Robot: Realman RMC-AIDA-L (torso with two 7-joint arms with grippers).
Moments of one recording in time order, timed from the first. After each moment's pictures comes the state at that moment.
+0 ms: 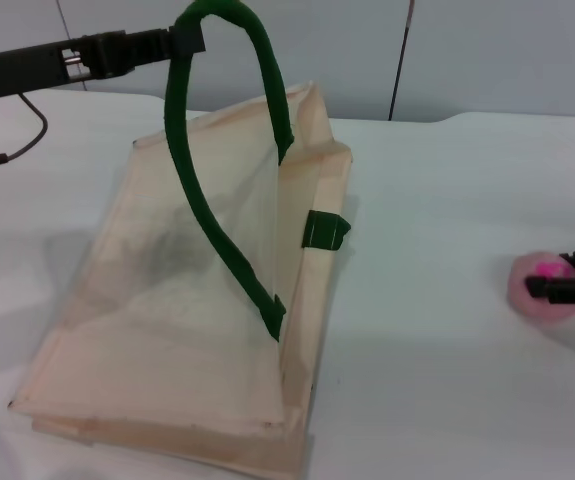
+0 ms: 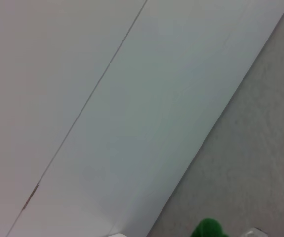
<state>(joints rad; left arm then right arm) -0.88 -1.91 2.86 -0.57 -0.59 1.91 -1.71 0.64 2.02 -0.64 -0.79 0.67 1.40 -1.43</state>
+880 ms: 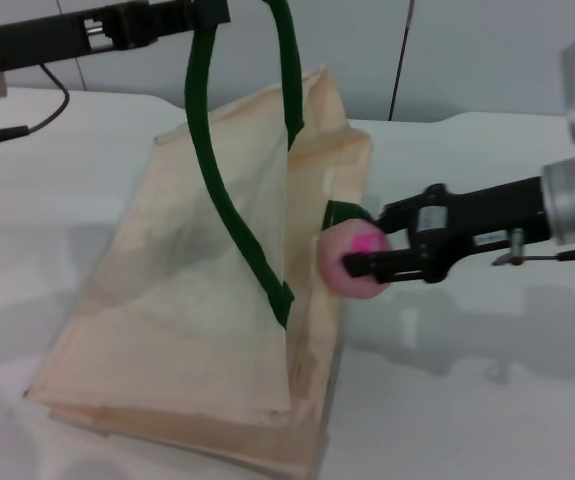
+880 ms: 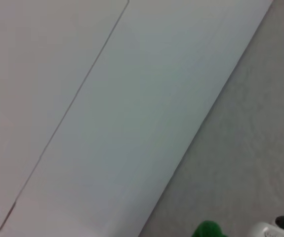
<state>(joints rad) -0.93 -1.90 2.86 -0.56 -0.60 1.91 -1.72 0.87 2.03 -0.85 -0.53 0.99 1.50 -1.63</state>
